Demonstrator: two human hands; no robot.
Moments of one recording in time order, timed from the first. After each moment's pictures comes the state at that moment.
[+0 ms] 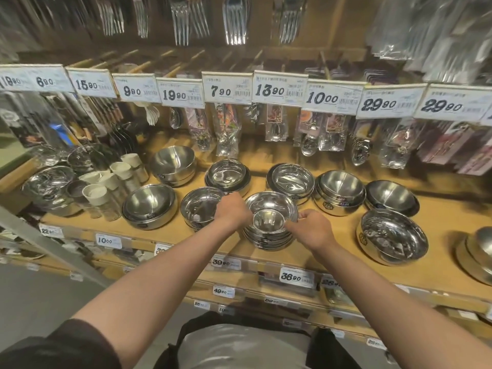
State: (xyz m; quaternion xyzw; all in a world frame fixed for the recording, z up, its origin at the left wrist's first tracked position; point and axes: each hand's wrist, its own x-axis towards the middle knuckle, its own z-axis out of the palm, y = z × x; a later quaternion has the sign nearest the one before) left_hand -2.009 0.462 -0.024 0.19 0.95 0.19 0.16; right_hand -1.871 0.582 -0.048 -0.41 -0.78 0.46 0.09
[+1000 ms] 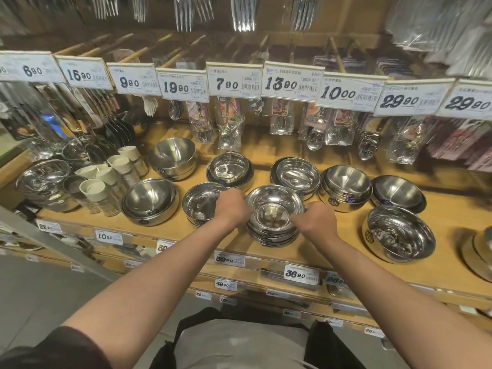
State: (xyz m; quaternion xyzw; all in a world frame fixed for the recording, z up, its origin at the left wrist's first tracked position) left_hand -2.016 0.450 -0.019 0.20 0.92 0.28 0.19; right_hand -1.892 0.586 -0.040 -0.44 -0.84 0.33 0.05
